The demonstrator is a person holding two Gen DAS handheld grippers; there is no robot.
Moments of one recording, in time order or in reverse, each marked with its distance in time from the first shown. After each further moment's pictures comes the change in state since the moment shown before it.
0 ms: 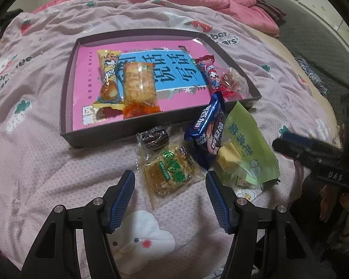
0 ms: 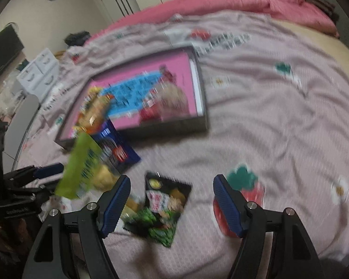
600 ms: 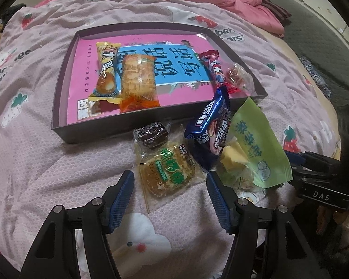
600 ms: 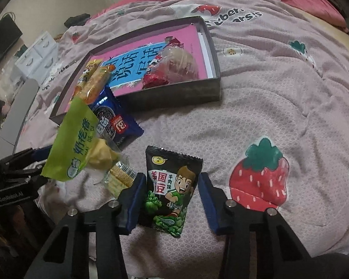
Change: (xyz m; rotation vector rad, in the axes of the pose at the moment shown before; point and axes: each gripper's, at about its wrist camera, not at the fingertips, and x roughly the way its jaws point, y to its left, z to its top) left arm 0.014 -0.003 0.001 -0.025 0.016 0.016; right arm 0.023 0.010 -0.010 -0.040 0.093 0.013
